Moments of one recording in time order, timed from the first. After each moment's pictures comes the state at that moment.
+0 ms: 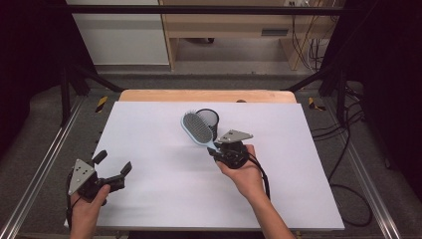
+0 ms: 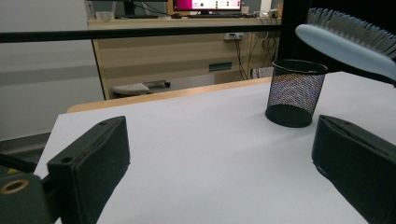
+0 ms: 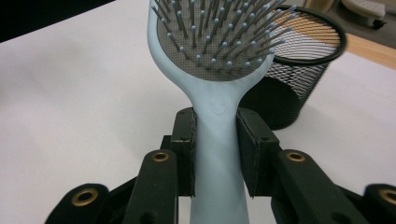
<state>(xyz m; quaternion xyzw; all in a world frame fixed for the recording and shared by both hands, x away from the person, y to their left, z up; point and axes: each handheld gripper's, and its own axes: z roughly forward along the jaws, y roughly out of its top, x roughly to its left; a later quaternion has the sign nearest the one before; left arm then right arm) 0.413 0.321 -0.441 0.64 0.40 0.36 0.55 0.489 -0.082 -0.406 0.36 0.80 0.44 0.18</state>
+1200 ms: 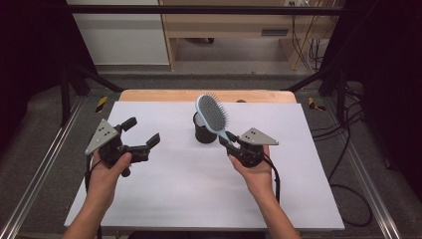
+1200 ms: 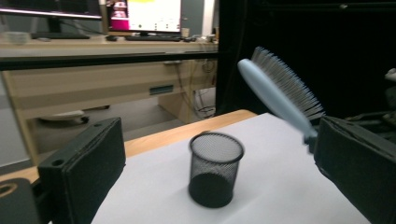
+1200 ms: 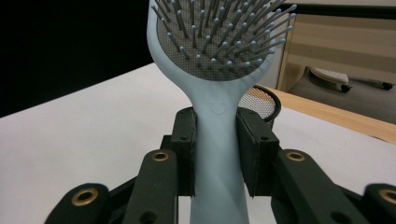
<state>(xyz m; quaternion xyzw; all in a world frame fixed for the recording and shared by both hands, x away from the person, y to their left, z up) 0.459 0.238 -0.338 0.66 0.32 0.27 0.62 0.484 -0.118 -0.398 0.34 0.71 0.56 0.24</state>
